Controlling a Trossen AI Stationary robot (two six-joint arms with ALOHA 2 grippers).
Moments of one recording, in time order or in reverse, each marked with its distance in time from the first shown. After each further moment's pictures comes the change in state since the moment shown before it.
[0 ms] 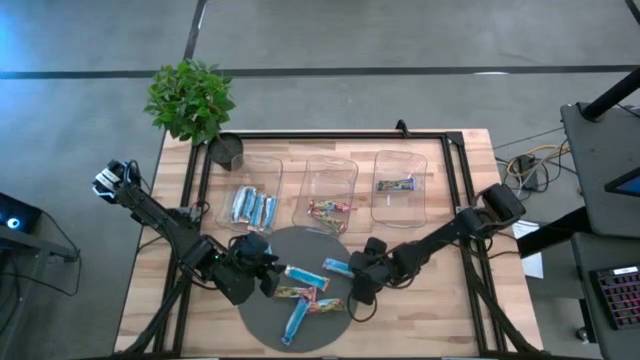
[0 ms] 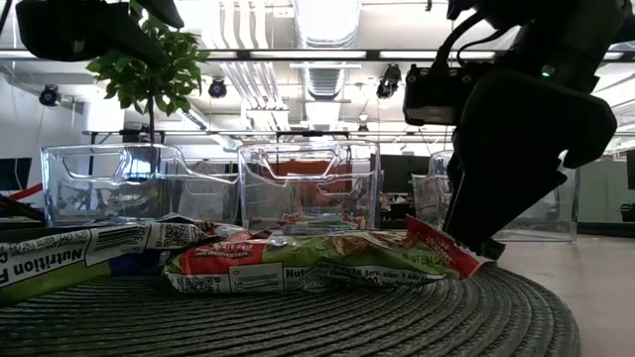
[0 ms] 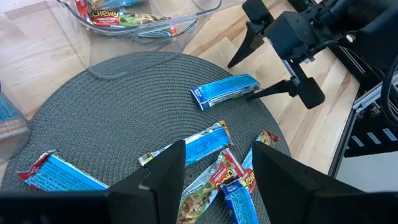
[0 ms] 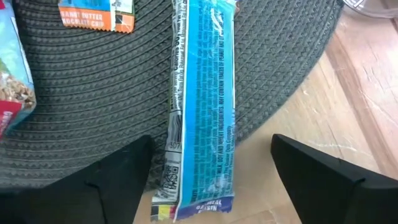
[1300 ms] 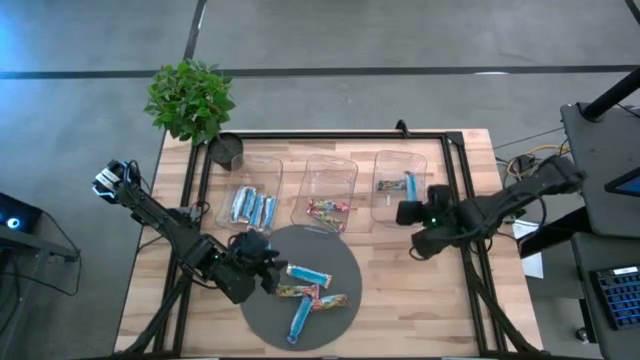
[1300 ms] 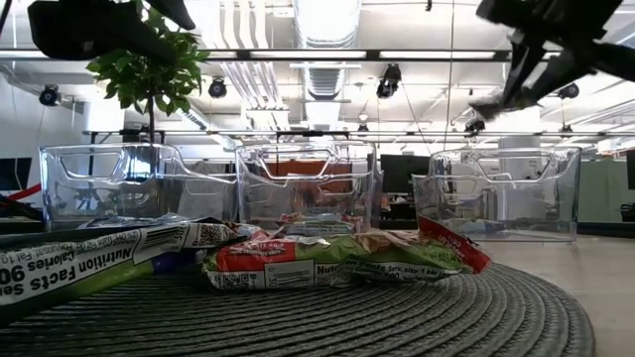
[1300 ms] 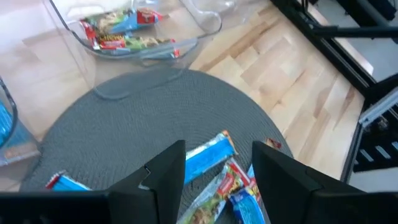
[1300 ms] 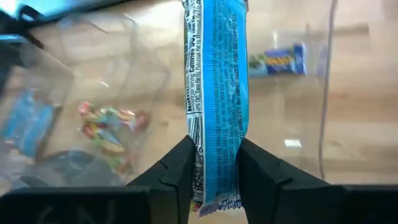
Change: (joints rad) left arm 0.007 0.000 0.000 0.002 -0.069 0.026; right arm -0.029 -0.680 -0.033 -0.936 0.438 1.243
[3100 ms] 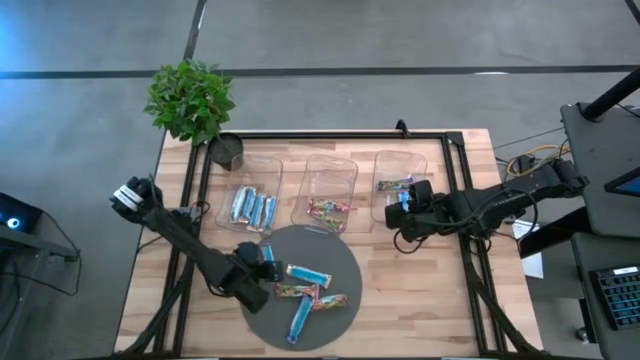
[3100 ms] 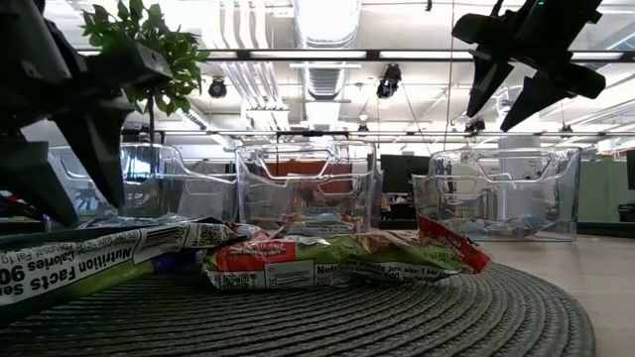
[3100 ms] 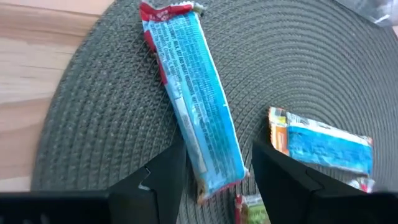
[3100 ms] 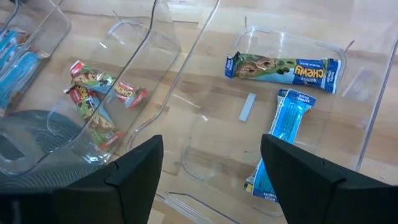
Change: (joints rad) left arm -0.008 0.254 -0.103 -0.077 0.247 -0.887; right arm -0.146 0.021 -0.044 0.228 -0.089 -0.472
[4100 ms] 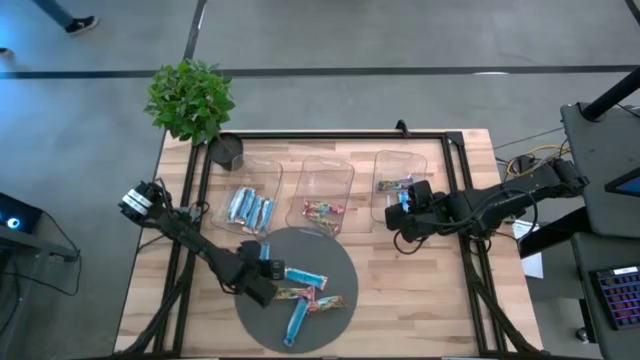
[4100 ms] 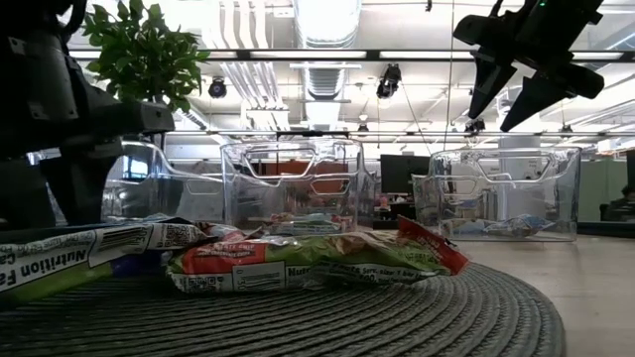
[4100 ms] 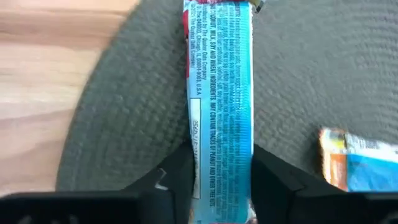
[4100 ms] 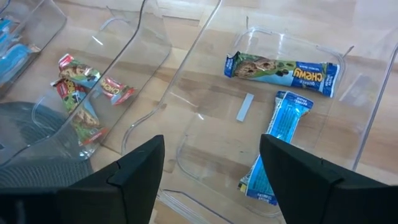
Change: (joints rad) left arm 0.055 0.073 0.023 -0.071 0.154 0.068; right arm 0.000 0.000 -0.003 -0.001 -0.006 -0.045
